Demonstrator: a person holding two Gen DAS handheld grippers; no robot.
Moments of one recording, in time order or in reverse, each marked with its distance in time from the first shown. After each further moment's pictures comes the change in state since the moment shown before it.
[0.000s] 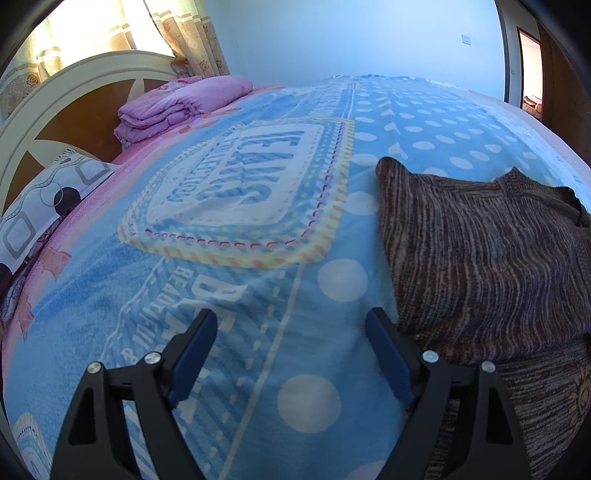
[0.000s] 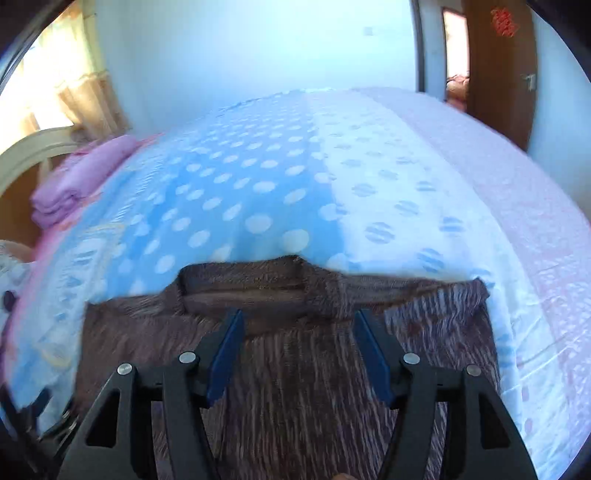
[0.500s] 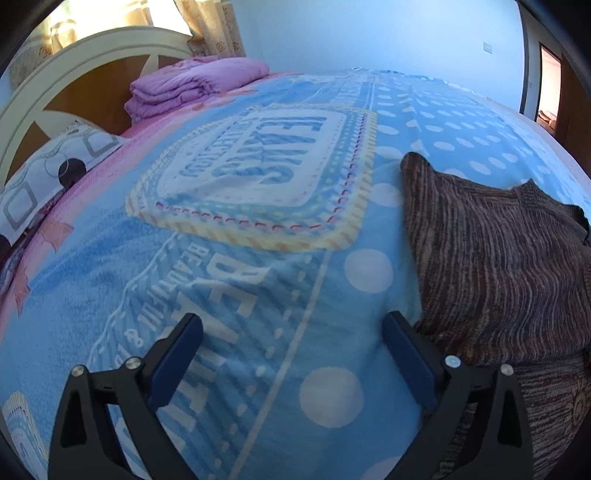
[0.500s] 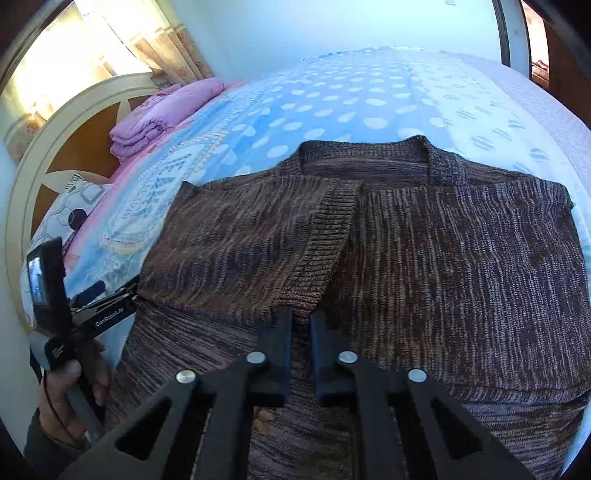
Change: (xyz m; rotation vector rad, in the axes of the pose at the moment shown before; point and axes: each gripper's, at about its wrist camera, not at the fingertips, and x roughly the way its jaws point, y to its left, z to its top) left arm 0.007 0.017 -0.002 -0.090 0.060 -0.006; right arm -0.012 0.048 -0.089 -0.136 0.151 0.291
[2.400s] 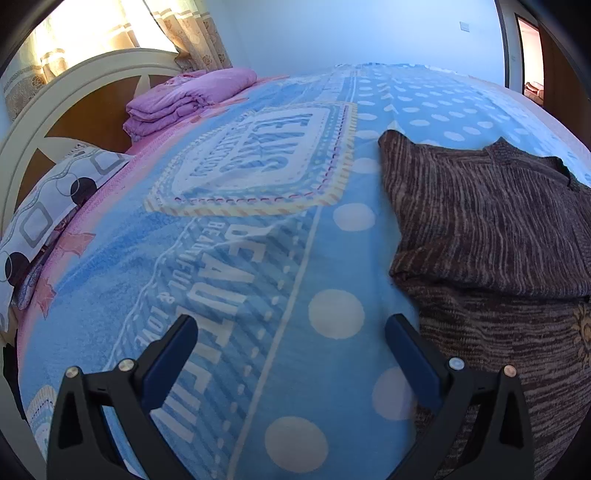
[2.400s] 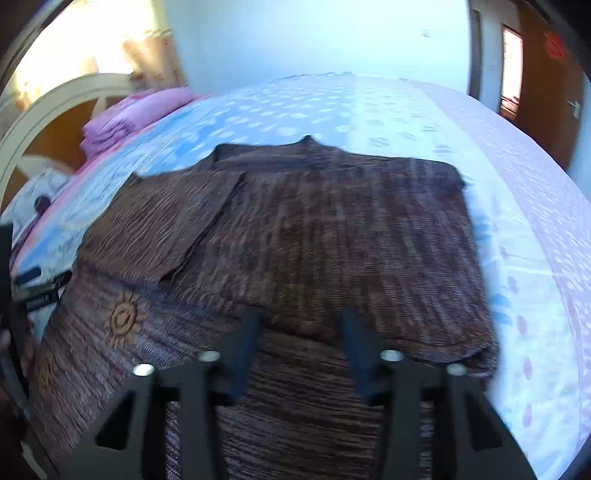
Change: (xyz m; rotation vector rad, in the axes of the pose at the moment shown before) left arm -0.034 -0.004 -0.032 0.115 -0.019 0.047; right arm -0.036 -0.065 -0.039 -0.077 -0.082 -0.182
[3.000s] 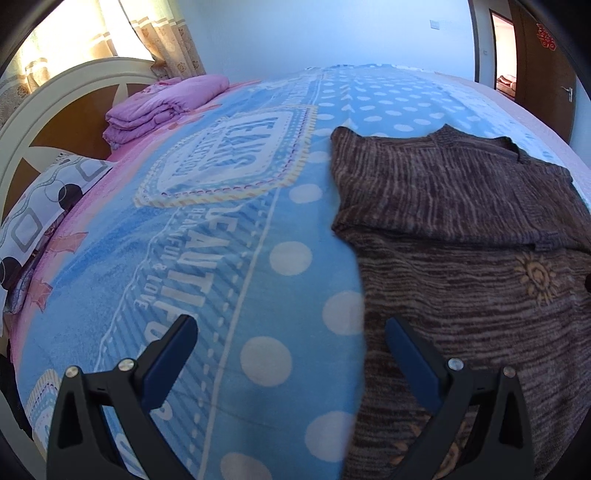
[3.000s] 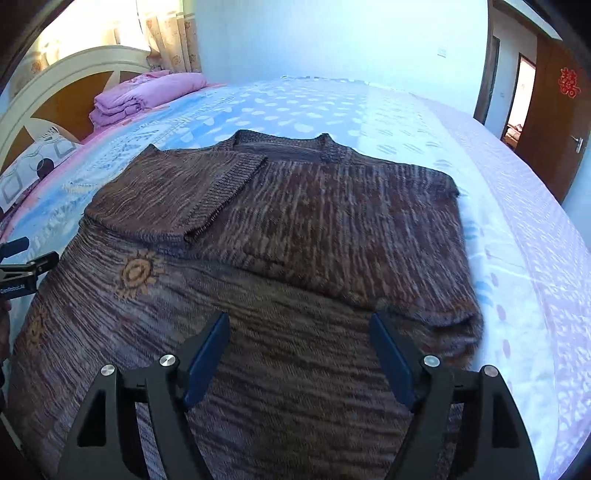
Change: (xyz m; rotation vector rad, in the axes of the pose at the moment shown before) left arm -0.042 -0.010 -0.026 0.066 -0.010 -0.101; right arm -0.026 0.019 -0.027 -0.094 -0.008 -0.079
